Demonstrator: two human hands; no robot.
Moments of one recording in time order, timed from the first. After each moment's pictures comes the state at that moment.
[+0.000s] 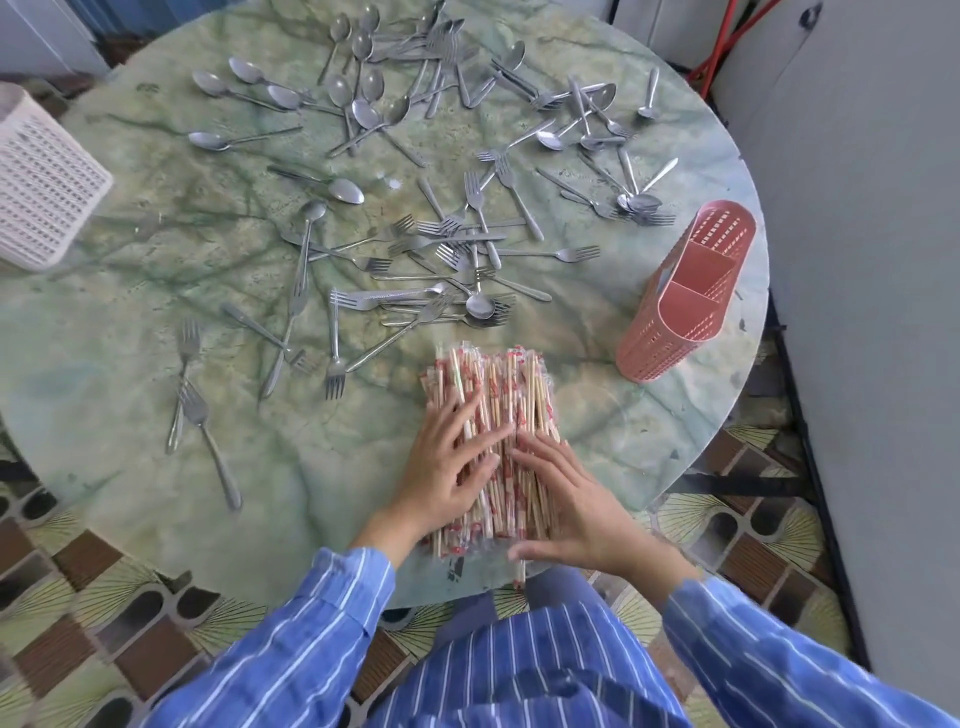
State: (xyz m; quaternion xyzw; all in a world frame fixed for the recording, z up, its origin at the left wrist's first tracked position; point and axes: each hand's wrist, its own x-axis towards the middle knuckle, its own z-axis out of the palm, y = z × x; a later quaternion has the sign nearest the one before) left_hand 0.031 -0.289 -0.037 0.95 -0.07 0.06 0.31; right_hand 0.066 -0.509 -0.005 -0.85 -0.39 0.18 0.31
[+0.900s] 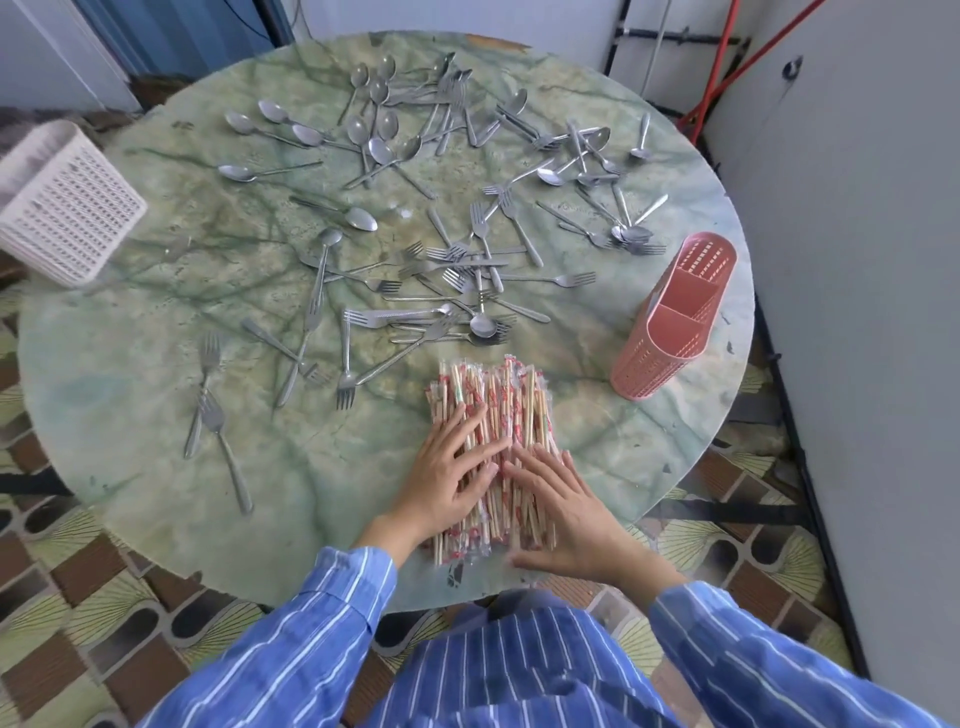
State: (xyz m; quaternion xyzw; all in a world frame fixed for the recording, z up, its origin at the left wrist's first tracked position) left_hand 0.025 -0.287 -0.029 0.95 -0.08 0.03 0.30; right_hand 0.057 -0.511 -0.003 -0.86 -0.42 0.17 0.23
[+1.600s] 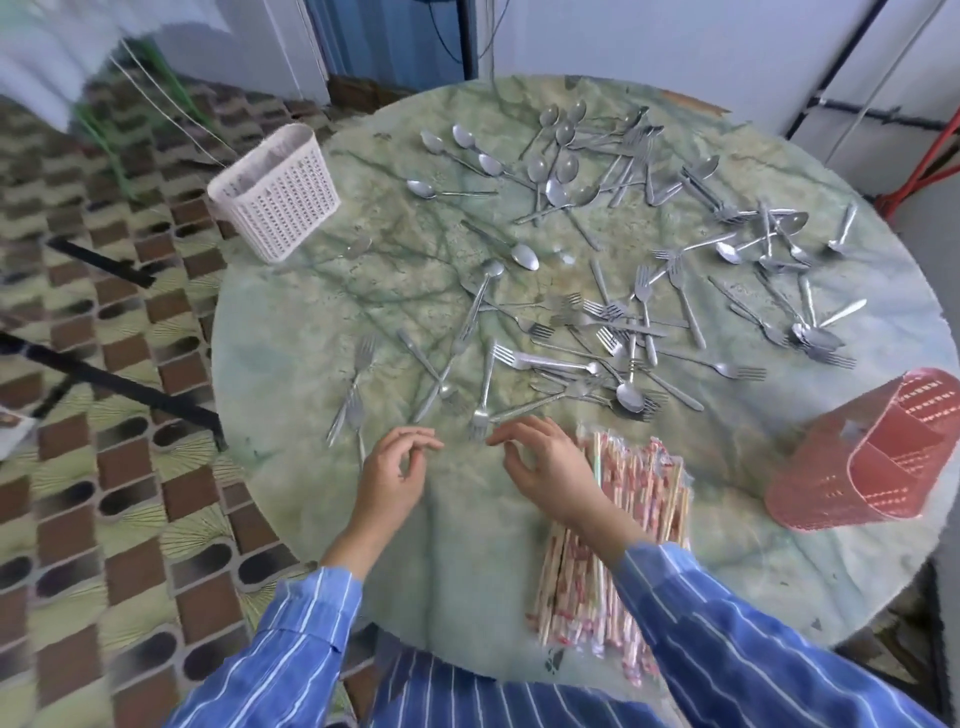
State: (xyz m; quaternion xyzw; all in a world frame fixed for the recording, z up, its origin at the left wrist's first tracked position) left_hand -0.021 -0.131 -0.002 0.84 0.28 0.21 0.41; right_hand 0.115 -0.299 0.032 -0.82 -0.42 0.12 0.36
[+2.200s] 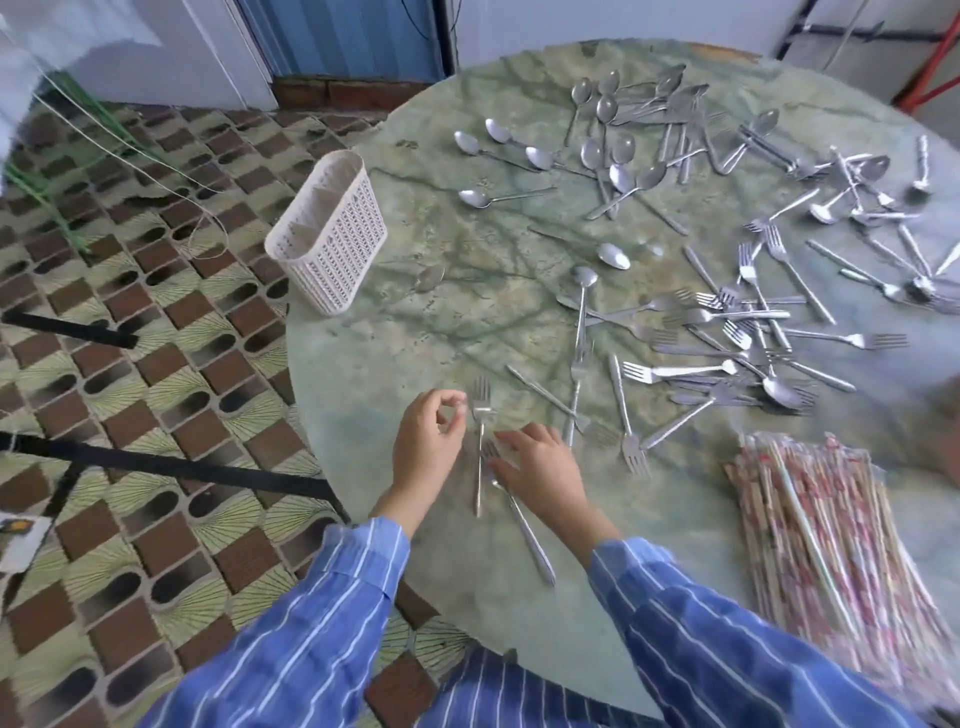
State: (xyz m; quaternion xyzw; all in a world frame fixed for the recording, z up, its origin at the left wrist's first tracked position) left_hand 0.006 0.090 -0.002 0.87 0.26 0.15 0.39; right_hand 0.051 -0.067 -0.006 -0.91 -0.23 0.21 0.26
